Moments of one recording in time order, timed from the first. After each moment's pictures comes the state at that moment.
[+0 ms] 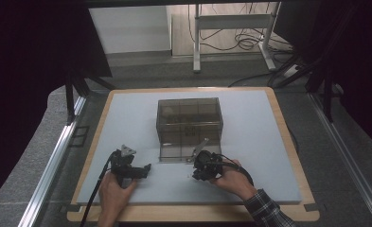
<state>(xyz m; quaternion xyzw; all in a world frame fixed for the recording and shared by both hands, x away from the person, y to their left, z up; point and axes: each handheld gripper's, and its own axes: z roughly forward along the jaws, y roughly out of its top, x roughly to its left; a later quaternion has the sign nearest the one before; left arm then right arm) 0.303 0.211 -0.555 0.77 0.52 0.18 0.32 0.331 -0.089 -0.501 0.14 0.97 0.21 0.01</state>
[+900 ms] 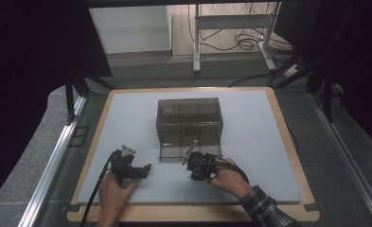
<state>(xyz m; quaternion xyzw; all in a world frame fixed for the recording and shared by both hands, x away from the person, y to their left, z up) 0.303 0.212 -0.555 0.77 0.52 0.18 0.32 0.330 -0.069 -0.501 0.12 0.98 0.16 0.02</state>
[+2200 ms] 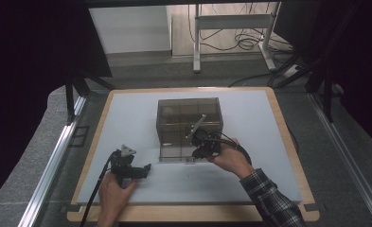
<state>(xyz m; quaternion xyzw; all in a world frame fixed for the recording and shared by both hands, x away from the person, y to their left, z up) 0.303 0.212 -0.555 0.77 0.52 0.18 0.32 0.377 -0.078 -0.454 0.17 0.96 0.20 0.03</state>
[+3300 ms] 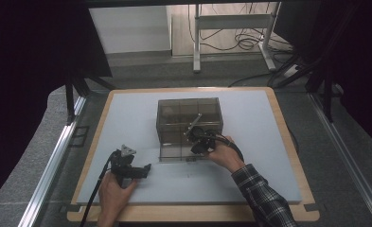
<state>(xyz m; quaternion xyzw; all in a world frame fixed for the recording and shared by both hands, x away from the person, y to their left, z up) 0.303 0.212 -0.555 0.77 0.52 0.18 0.32 0.410 -0.068 -0.492 0.19 0.96 0.19 0.05</state>
